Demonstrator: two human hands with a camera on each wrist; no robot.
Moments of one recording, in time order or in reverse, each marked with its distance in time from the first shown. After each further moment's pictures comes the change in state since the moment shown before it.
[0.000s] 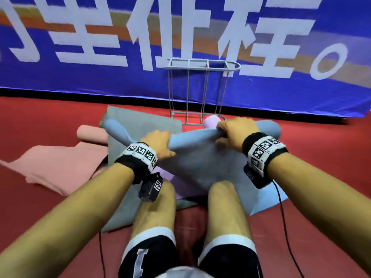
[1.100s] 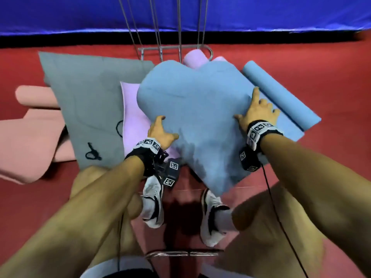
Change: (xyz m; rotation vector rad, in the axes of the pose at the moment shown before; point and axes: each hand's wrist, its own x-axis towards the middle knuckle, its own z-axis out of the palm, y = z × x) left_hand 0.140 0.063 0.204 -0.704 -0.159 -0.336; right_hand 0.057 0.139 0.257 0.188 -0.119 0.769
